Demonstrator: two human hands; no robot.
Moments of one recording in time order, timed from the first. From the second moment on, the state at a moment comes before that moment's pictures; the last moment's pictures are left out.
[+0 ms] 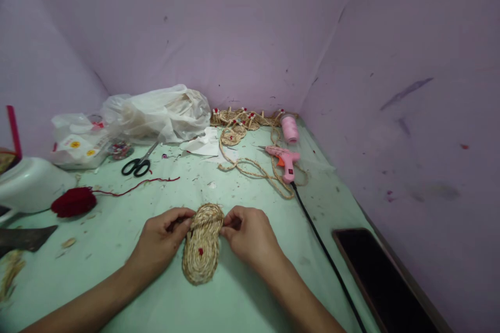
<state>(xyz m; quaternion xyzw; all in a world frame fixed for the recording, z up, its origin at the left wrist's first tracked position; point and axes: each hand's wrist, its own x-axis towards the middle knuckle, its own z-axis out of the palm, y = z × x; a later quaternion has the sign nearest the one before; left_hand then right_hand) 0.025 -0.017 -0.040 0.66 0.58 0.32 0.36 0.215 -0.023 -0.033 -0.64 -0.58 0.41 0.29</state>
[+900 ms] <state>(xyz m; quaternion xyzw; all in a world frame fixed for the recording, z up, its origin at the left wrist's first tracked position) 0.025 -0.016 -0.043 0.69 0.57 0.28 0.35 0.209 -0.025 -0.031 -0.64 -0.66 0.33 0.19</state>
